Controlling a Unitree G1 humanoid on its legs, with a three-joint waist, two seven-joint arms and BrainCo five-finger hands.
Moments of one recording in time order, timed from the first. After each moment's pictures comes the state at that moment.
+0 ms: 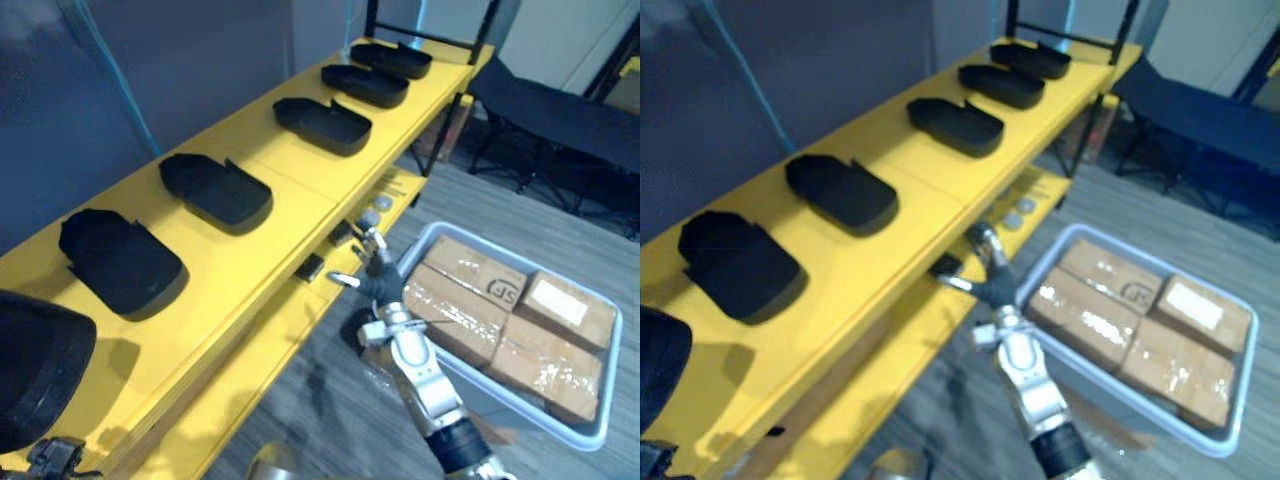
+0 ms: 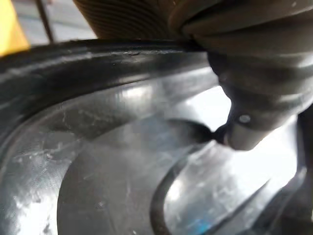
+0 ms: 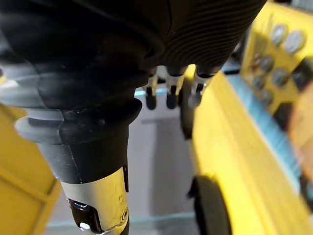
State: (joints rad) left arm 0.53 -0.14 0.60 -0.56 -0.09 -0.41 0.64; right arm -0.15 -0.07 0.32 0.06 0.15 -0.17 -0.17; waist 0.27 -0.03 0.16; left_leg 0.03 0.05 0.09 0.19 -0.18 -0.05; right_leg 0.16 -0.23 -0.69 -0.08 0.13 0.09
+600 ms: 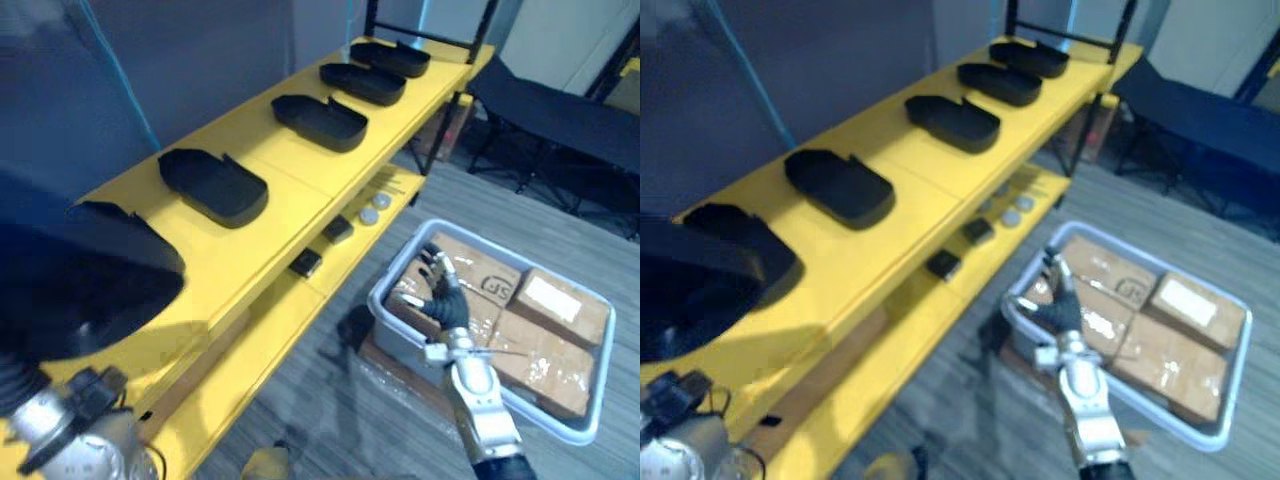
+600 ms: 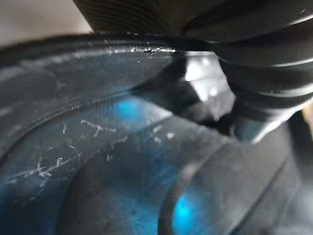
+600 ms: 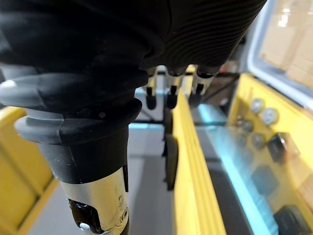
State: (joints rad) left arm 0.22 0.10 0.34 -0.65 -0.19 -0.52 0.32; right arm 0.05 -0.19 0.05 -0.02 0.09 -0.27 -0.07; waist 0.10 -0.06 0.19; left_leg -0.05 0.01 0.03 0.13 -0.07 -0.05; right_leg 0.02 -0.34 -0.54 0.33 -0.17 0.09
